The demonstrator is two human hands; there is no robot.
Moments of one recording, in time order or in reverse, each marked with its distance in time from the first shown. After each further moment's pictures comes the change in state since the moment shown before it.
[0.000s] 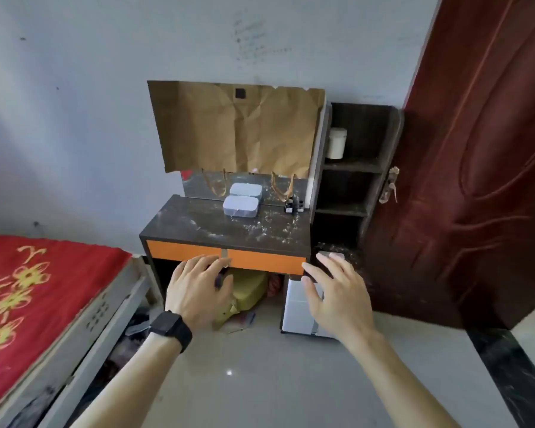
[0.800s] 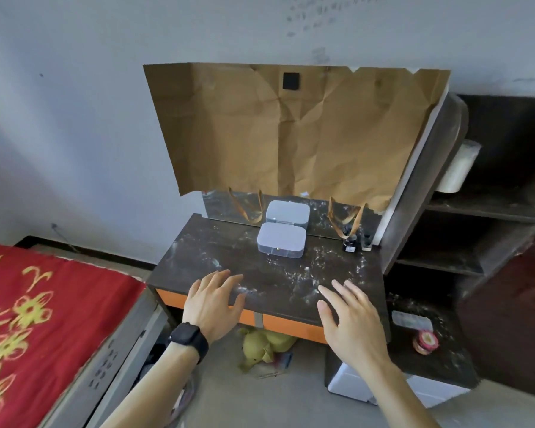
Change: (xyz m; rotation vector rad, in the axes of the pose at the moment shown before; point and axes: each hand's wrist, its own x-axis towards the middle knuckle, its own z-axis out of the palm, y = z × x) left_hand 0.324 -0.173 0.176 0.039 -0.221 -0.115; right_hand 0.281 0.021 0.293 0.110 -0.278 0.109
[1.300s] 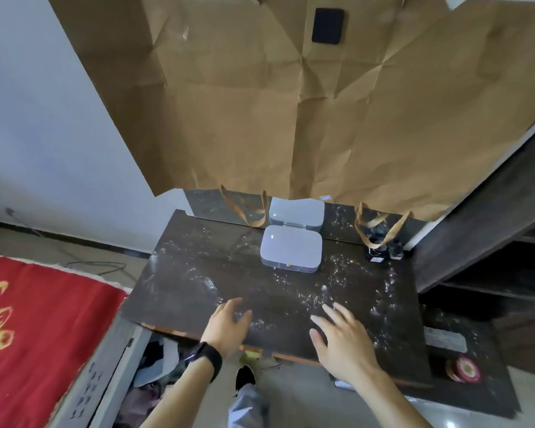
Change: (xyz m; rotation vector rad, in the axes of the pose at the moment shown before) left_hand 0.151 -0.056 0.121 -0.526 -0.467 -0.407; right_hand 0.134 0.009 0.139 -0.117 -0.517 0.057
